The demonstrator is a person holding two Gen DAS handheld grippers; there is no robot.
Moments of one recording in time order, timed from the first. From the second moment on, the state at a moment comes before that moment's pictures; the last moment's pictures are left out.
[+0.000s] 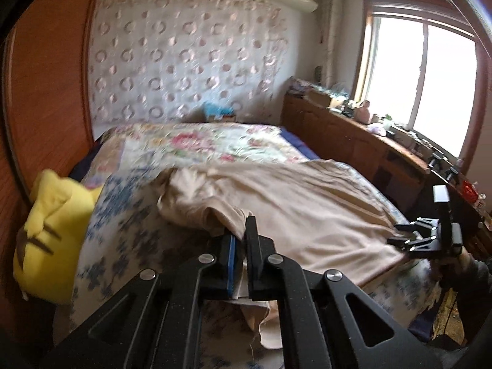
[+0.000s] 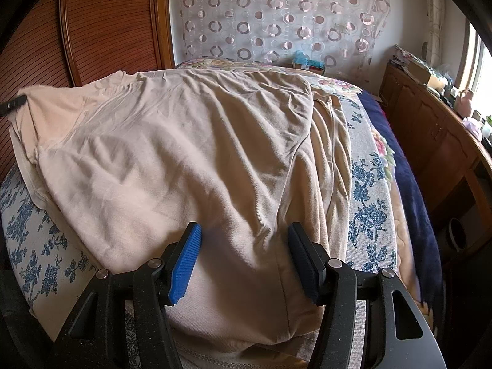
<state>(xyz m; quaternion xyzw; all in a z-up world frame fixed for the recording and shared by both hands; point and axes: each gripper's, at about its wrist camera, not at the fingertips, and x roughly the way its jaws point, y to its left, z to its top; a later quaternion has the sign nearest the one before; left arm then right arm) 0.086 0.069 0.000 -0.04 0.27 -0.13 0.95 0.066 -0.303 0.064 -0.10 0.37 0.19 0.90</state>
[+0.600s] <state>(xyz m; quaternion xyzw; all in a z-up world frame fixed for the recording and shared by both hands) 0.126 -0.043 0.053 0.00 0.24 -0.23 0.94 0.060 -0.308 0.077 -0.09 0.38 0.19 0.90</state>
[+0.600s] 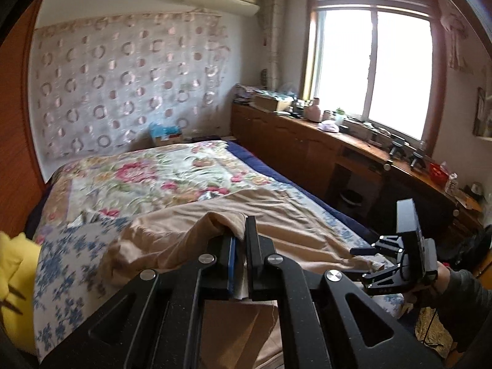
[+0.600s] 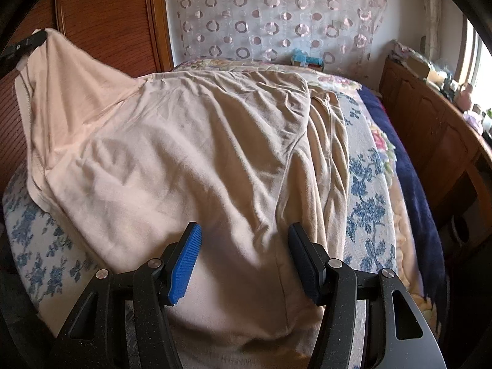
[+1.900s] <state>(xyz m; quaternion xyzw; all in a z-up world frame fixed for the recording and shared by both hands) 0.108 0.002 -0.007 -0.01 0.29 -0.16 0.94 0.077 -0.255 0.083 -0.09 0.36 0.26 0.89</state>
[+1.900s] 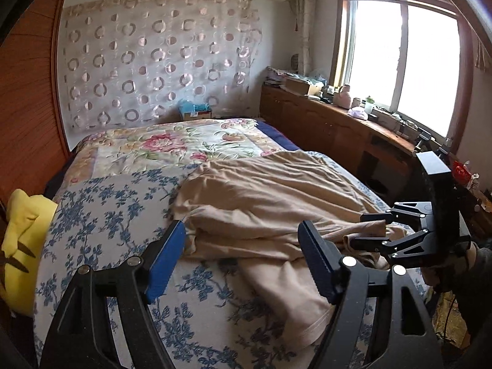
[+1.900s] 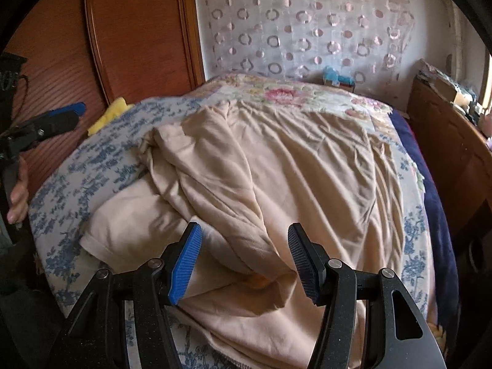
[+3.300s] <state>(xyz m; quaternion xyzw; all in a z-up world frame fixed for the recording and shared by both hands) 0.103 -0.002 -0.021 -0.01 0.29 -0.16 0.94 0.023 -0.323 0.062 -0.09 0.36 0.18 0.91</state>
